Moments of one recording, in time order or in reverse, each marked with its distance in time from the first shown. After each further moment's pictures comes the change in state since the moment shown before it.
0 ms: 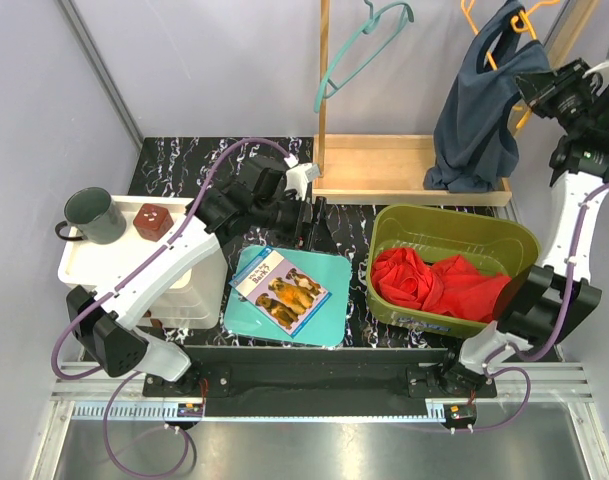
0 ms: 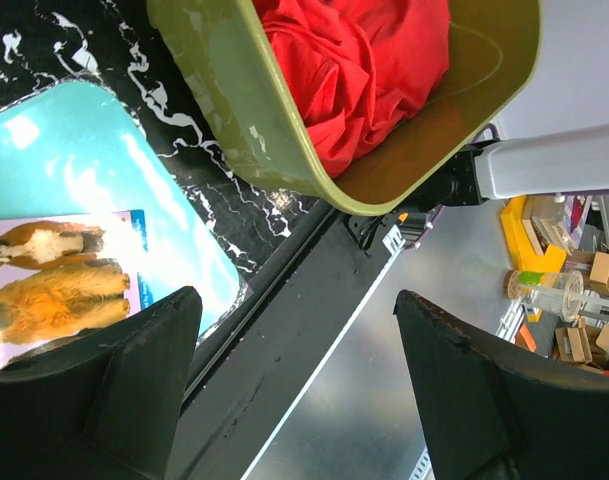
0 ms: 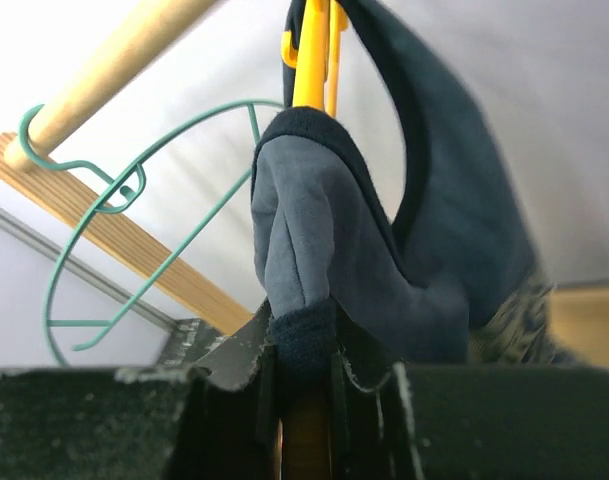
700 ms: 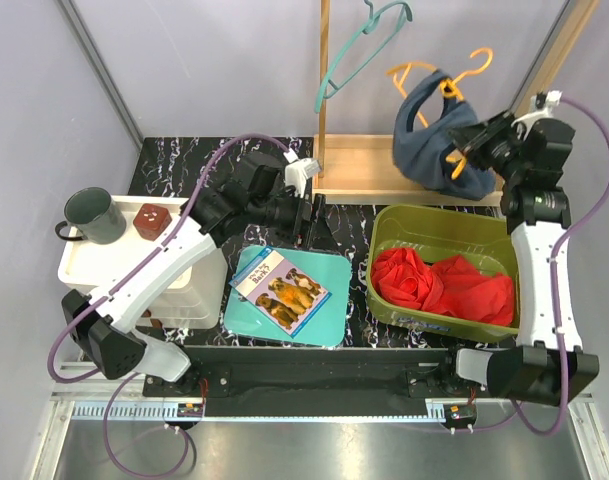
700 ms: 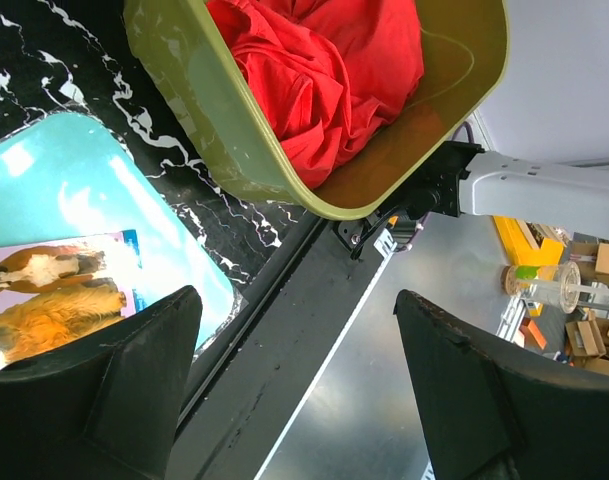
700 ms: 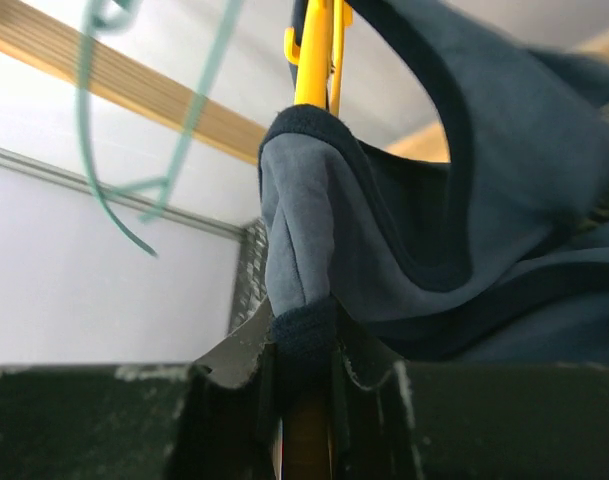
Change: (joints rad) left arm 0.001 -0.010 0.024 0.018 0.029 0.024; right arm 0.284 -0.378 -0.390 -0.242 0.253 0.195
